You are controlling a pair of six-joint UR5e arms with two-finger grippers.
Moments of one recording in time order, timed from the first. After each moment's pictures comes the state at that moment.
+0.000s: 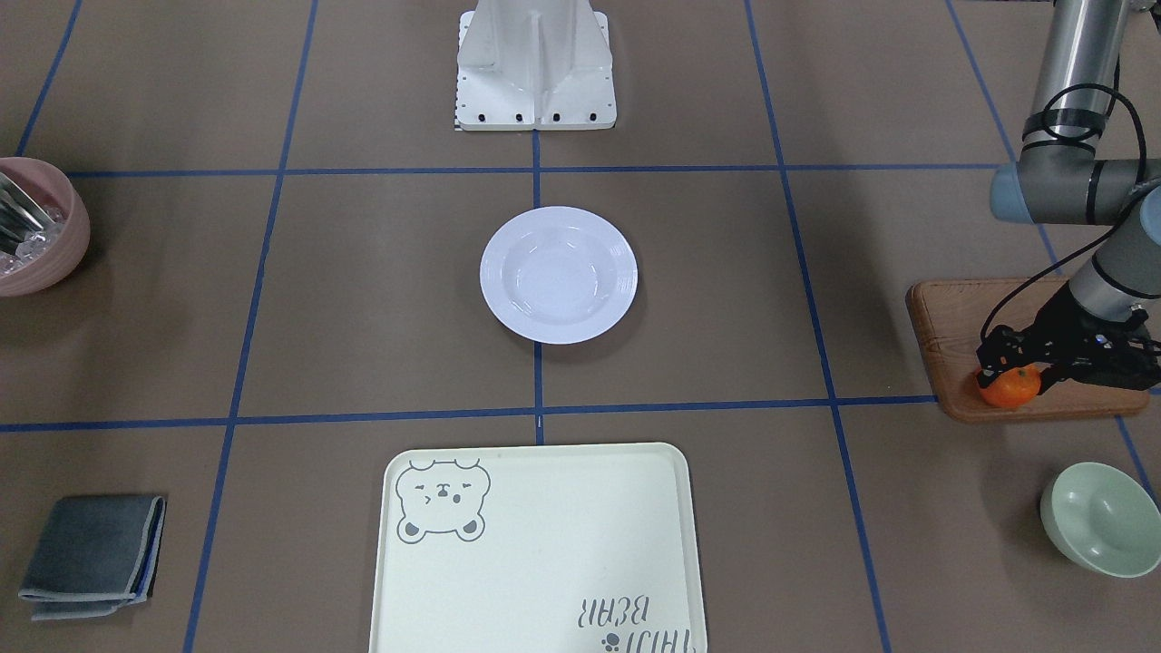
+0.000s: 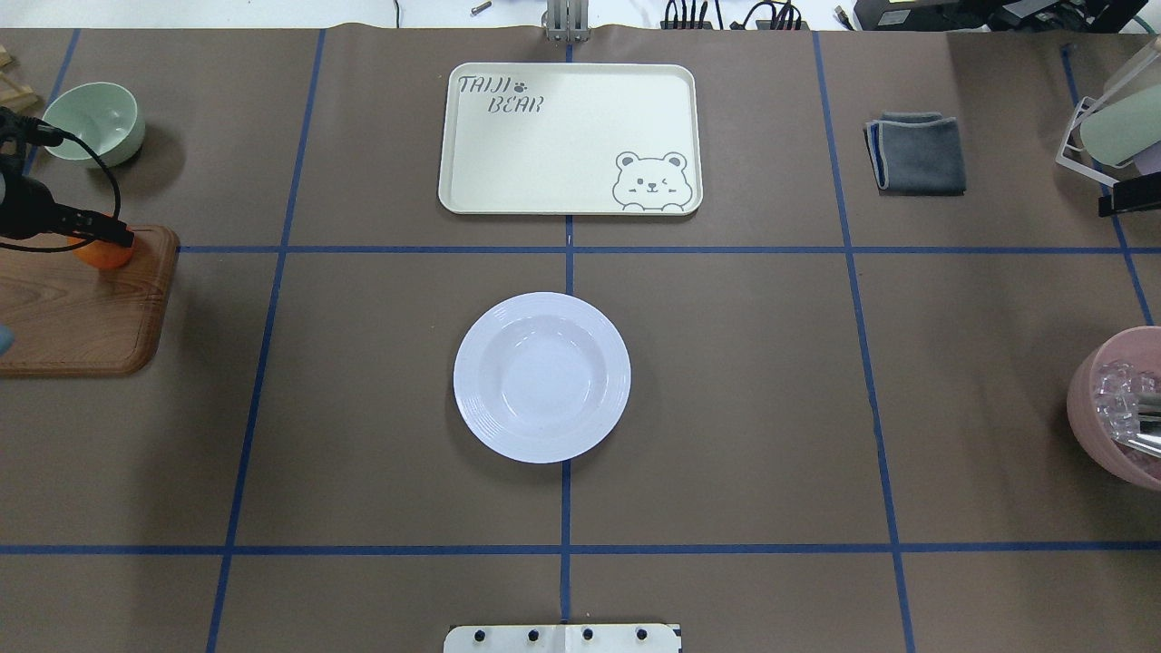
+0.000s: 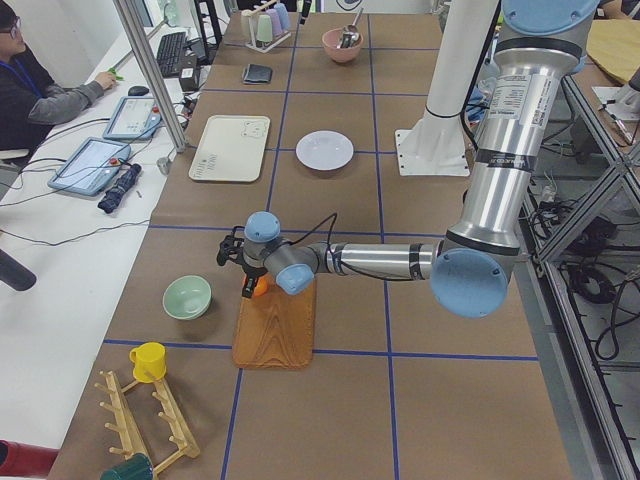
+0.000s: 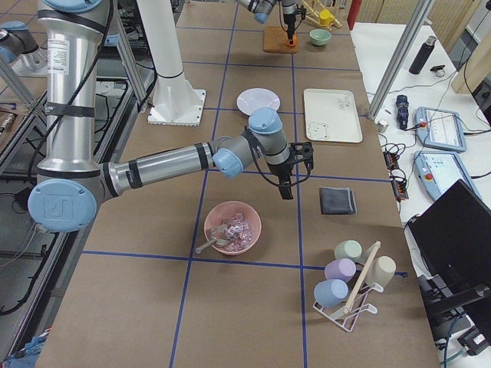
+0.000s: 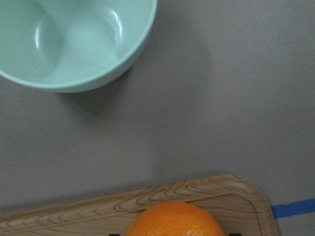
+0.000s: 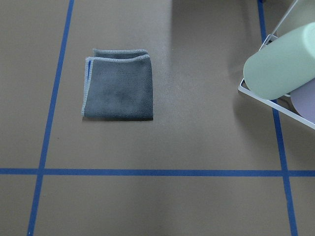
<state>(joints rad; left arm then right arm) -1.09 -1.75 -1.31 -2.39 -2.12 -0.63 1.25 -1.65 1.92 -1.16 2.13 0.66</state>
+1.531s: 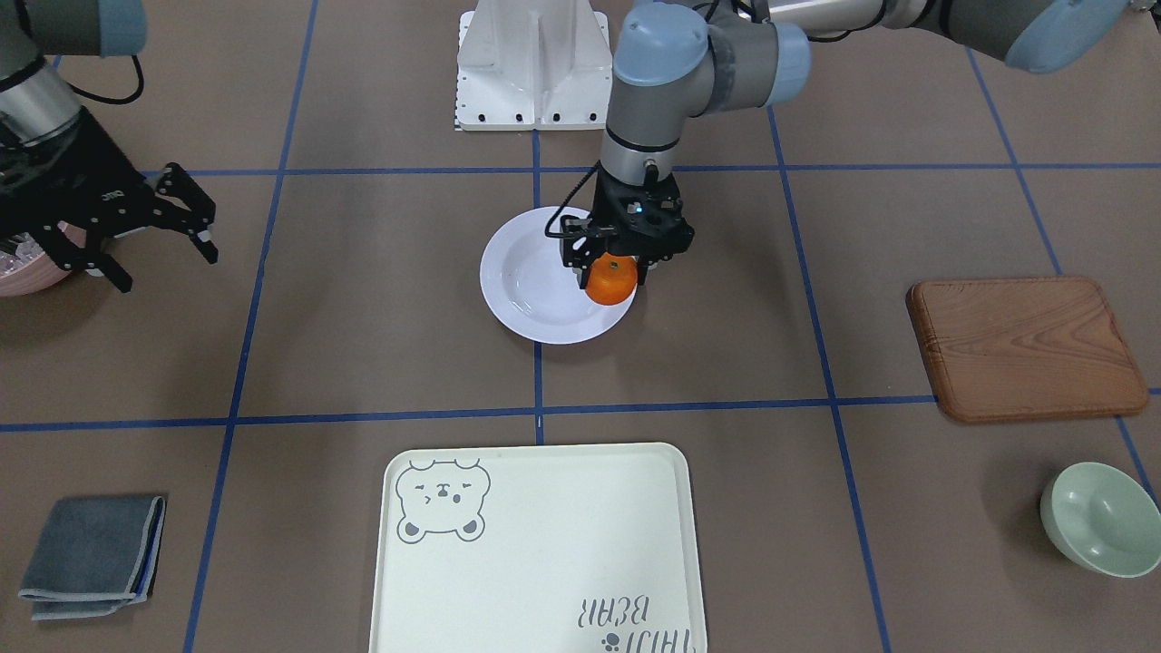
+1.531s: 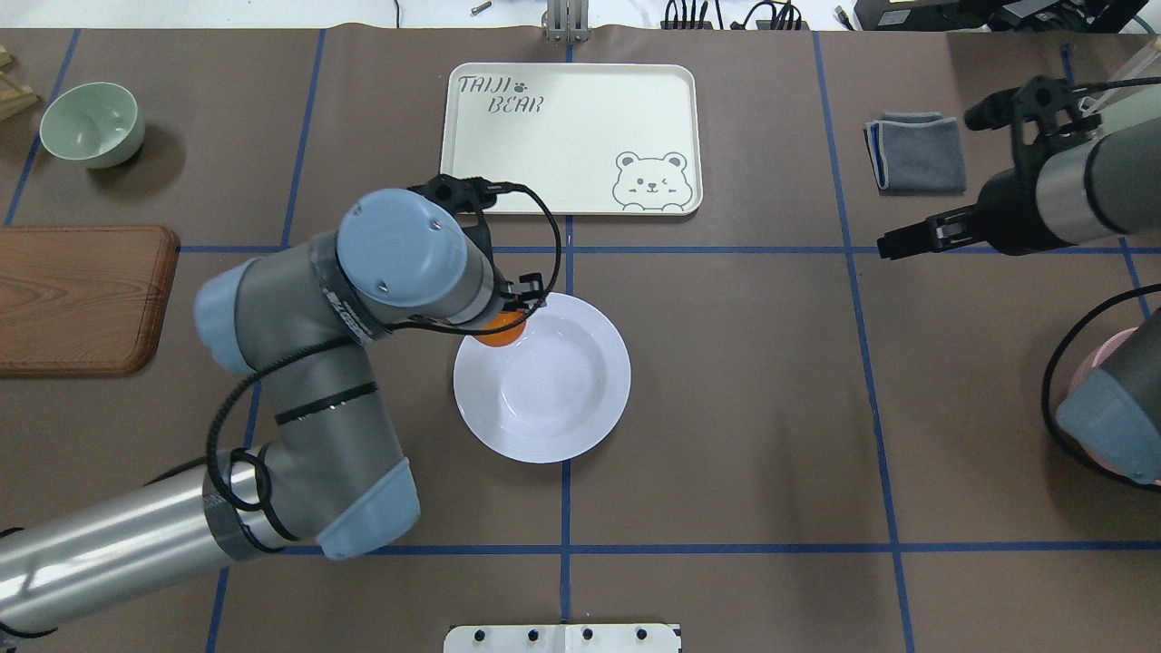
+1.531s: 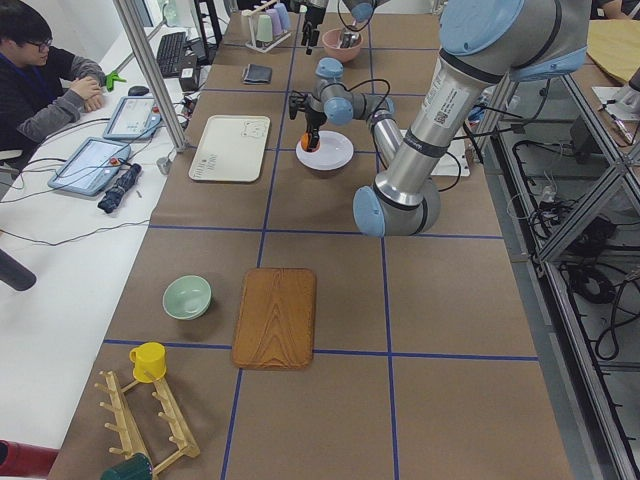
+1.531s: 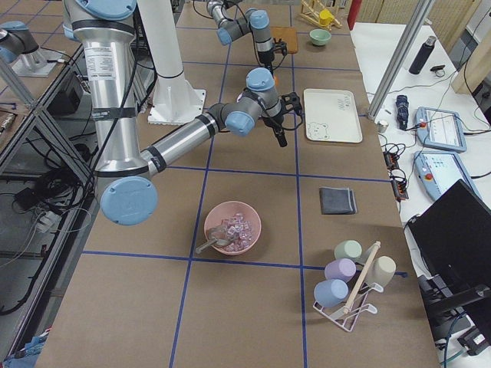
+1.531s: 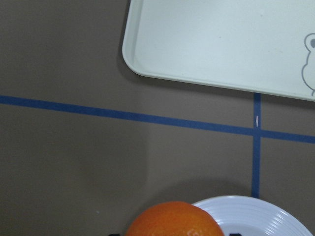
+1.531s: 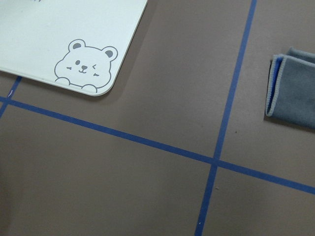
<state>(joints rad) -0.49 -2.27 -1.71 -1.64 -1.69 -1.37 0.88 -1.45 2.05 -1.27 1.97 0.73</state>
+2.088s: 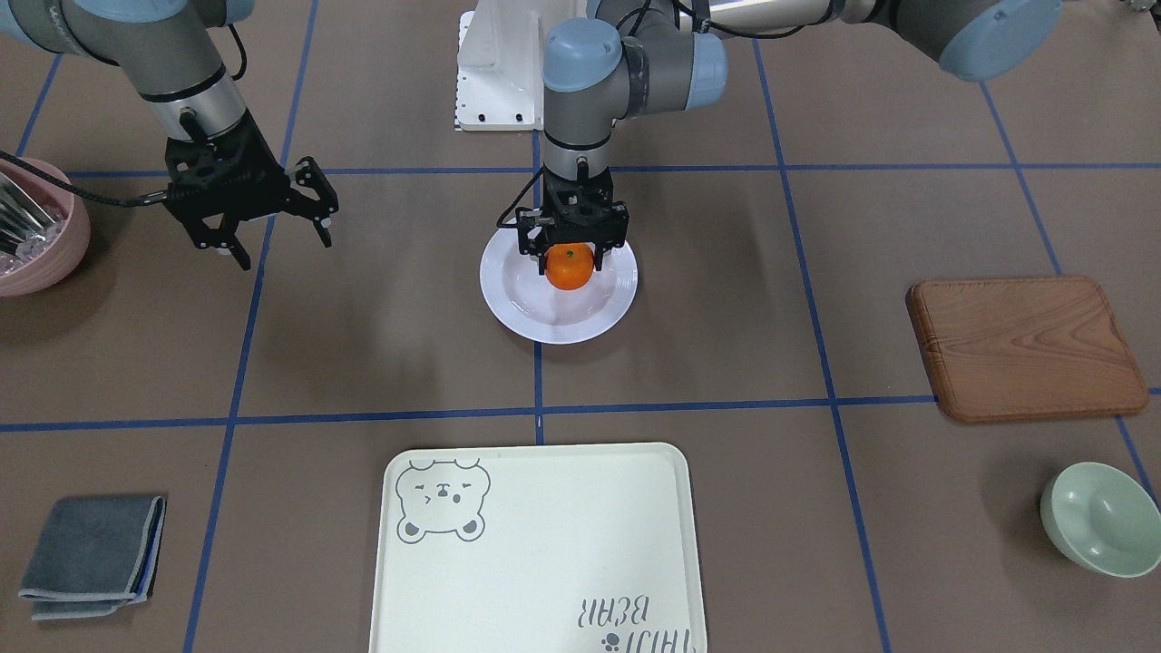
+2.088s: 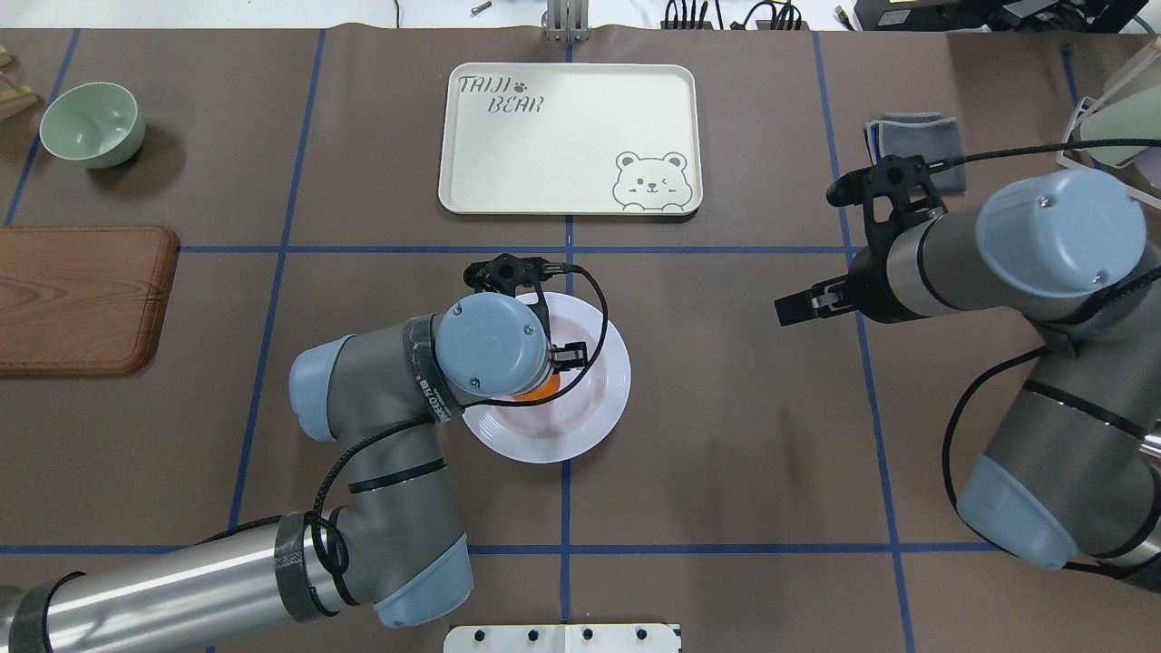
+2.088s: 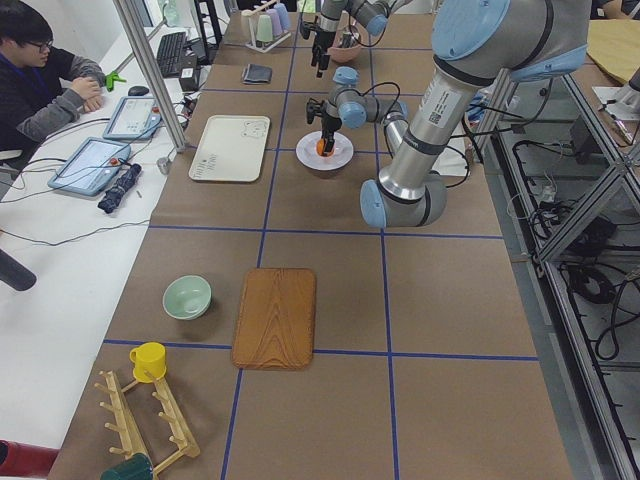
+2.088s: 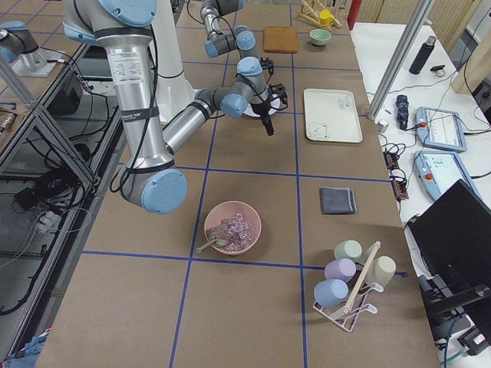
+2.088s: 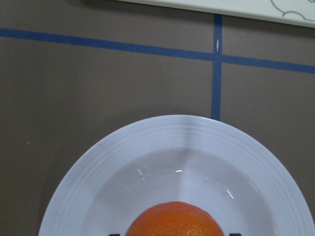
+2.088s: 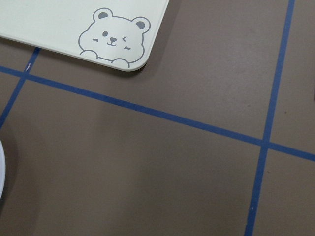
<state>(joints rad) -0.39 -2.31 -1.62 -1.65 -1.60 -1.40 0.66 -1.36 2.07 -1.39 1.83 0.86</state>
